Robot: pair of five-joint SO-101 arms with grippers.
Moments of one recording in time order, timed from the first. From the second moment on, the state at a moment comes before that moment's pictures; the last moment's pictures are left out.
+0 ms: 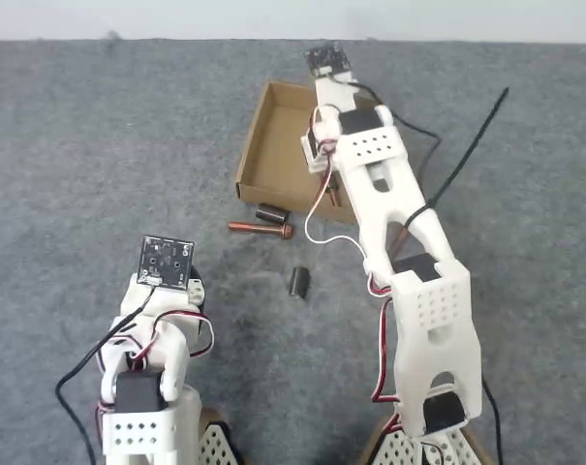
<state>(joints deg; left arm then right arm) -8.3 -103.3 97.1 57.0 -6.8 -21.5 40.7 -39.2 70.9 0.0</state>
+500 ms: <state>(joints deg) -8.3 -103.3 97.1 57.0 -6.9 -20.6 40.6 -59.3 100.5 -8.9</state>
